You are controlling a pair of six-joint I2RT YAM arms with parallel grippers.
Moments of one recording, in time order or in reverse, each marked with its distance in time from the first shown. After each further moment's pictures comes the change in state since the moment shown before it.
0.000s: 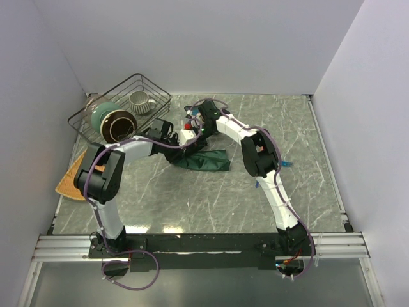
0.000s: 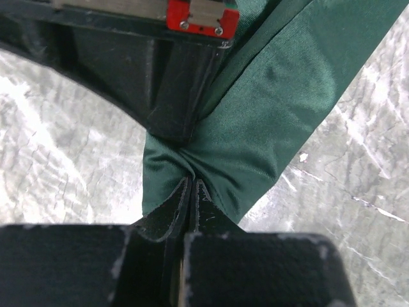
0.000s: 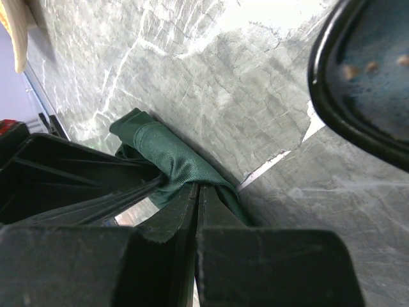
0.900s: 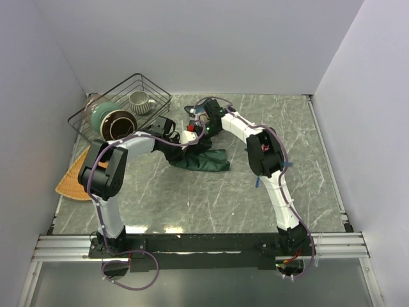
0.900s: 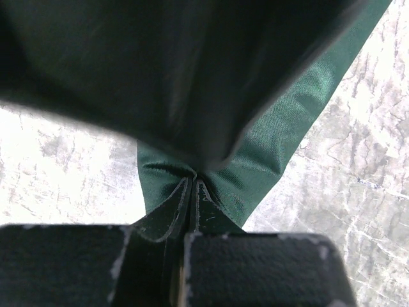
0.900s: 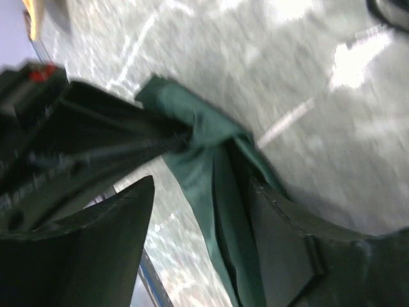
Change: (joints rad) left arm -0.004 0.066 0.092 -0.143 0.000 0.119; right arm -0.026 -0.072 -0.071 -0.033 -0.059 -0.086
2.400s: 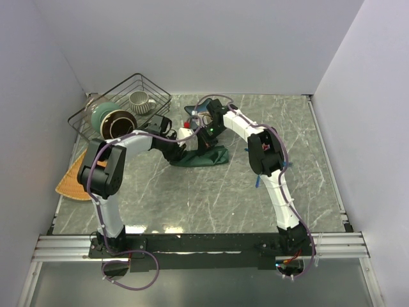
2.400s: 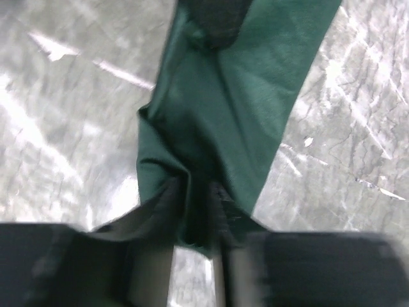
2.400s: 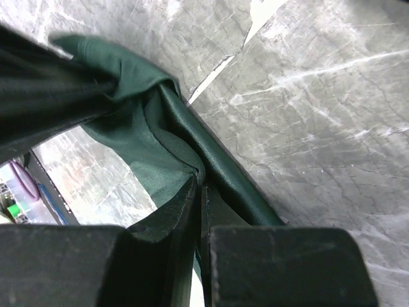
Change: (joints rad) left arm 0.034 0.010 0.021 -0.016 0.043 -0.038; right arm -0.022 0.021 0.058 -0.171 0.153 -0.248
